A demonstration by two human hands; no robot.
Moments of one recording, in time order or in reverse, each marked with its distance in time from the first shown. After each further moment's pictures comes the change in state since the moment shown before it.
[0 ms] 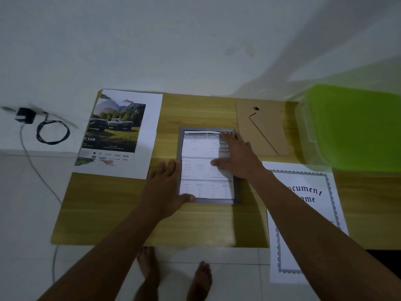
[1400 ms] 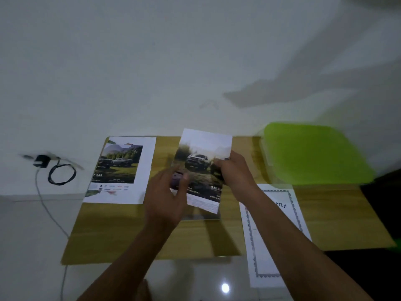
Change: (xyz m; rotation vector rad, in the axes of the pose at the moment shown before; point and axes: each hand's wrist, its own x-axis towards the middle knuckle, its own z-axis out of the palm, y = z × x) left_hand -0.067 0.098 -0.114 -0.676 0.690 -0.070; right_hand -0.115 -0.088 -0.105 0.898 0.315 0.194
